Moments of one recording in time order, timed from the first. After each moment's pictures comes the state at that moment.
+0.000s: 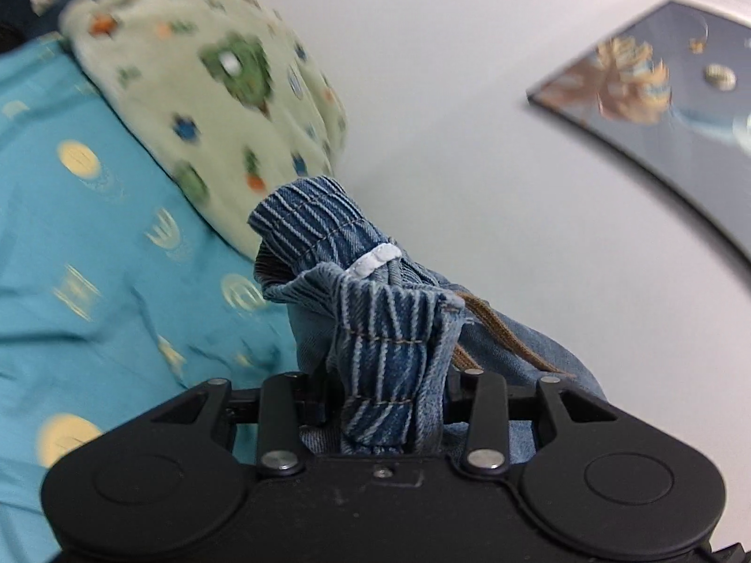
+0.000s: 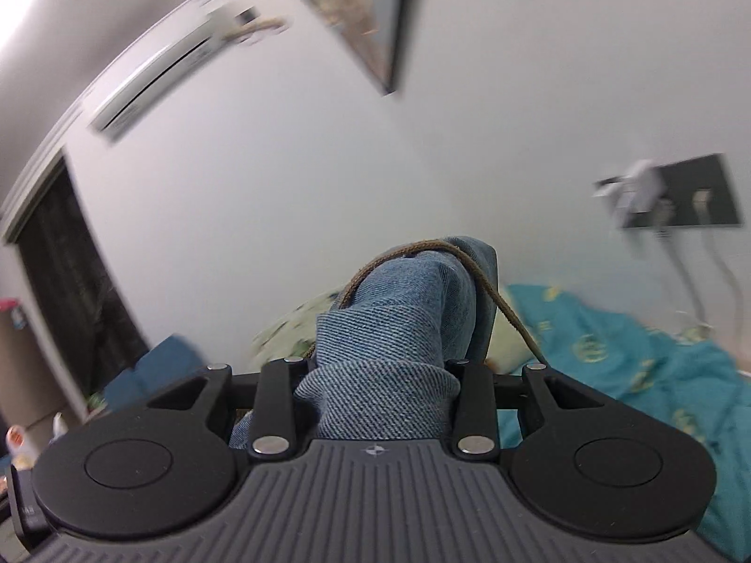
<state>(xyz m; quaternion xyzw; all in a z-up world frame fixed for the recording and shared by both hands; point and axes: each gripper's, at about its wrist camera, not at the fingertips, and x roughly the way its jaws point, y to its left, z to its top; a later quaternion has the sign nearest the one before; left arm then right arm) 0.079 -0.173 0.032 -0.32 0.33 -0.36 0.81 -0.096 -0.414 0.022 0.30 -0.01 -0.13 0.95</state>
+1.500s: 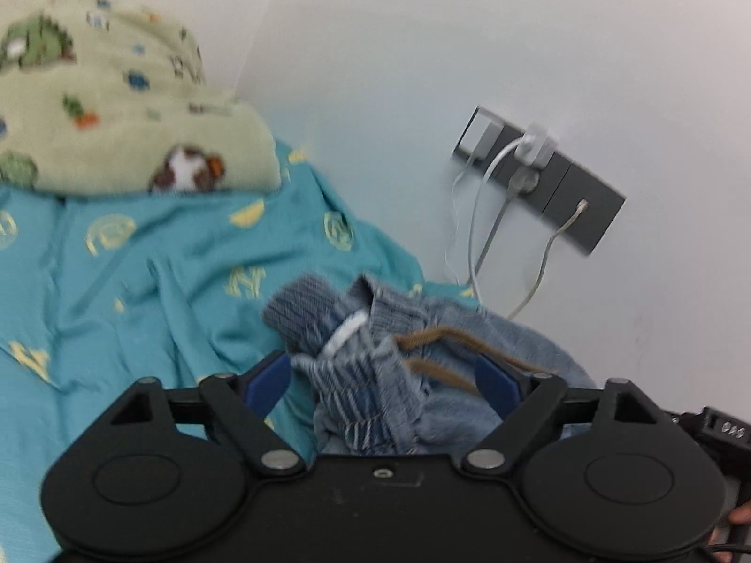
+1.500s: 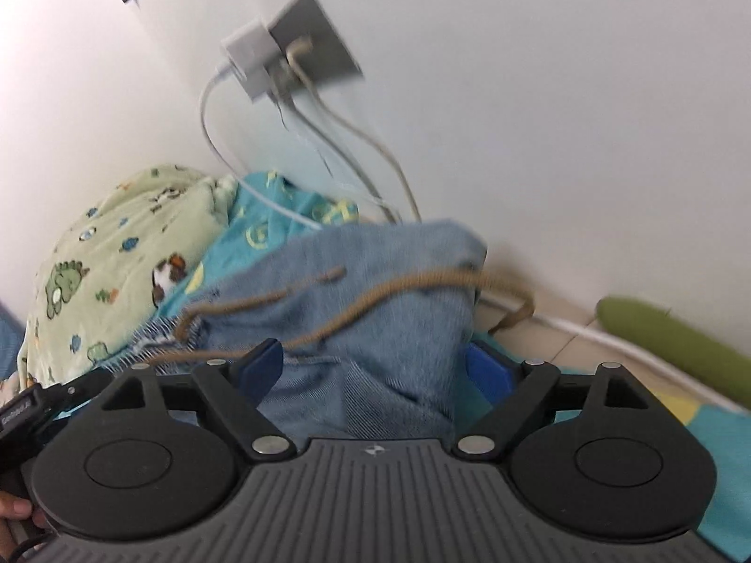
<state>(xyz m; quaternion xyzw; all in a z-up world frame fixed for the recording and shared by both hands) 0.050 -0.352 -0.049 -0.03 0.32 -0.47 0.82 -0.176 -0.569 -0.118 0.34 0.19 -0.30 0.87</state>
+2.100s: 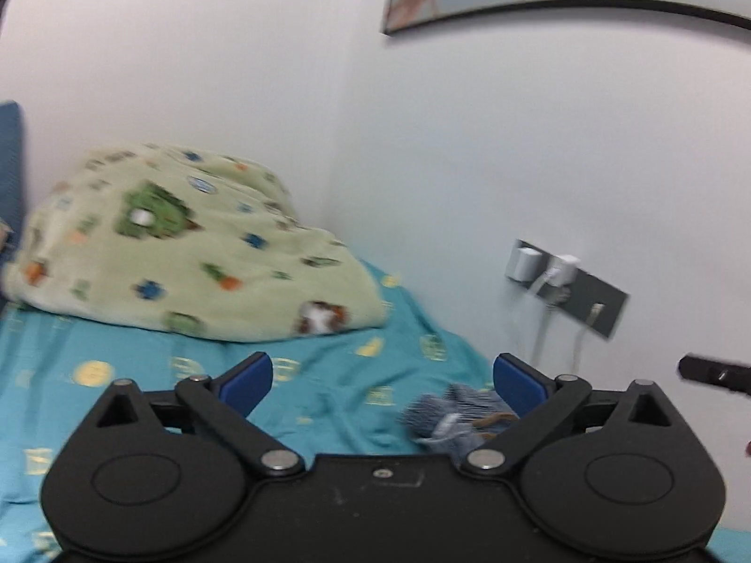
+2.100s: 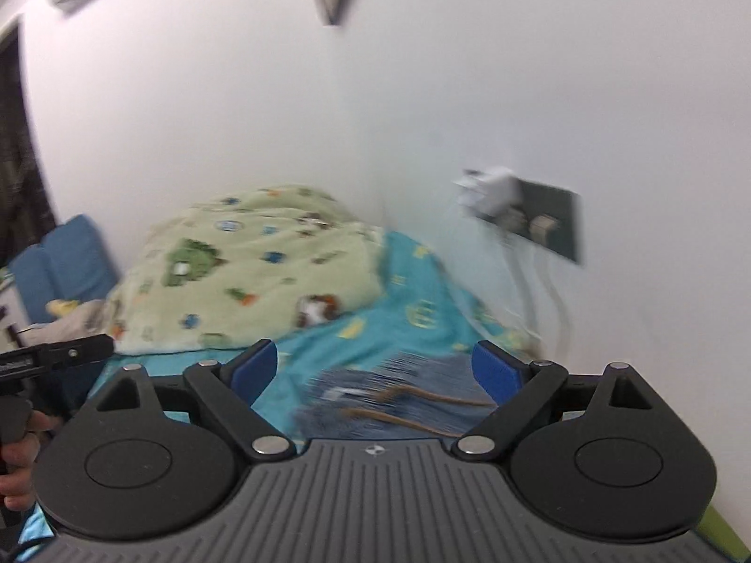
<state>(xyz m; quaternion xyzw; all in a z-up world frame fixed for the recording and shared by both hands) -0.008 -0.202 0.103 0.01 0.21 -0.37 0.91 -0.157 -0.455 0.041 0.18 0.14 -0.17 0.96</state>
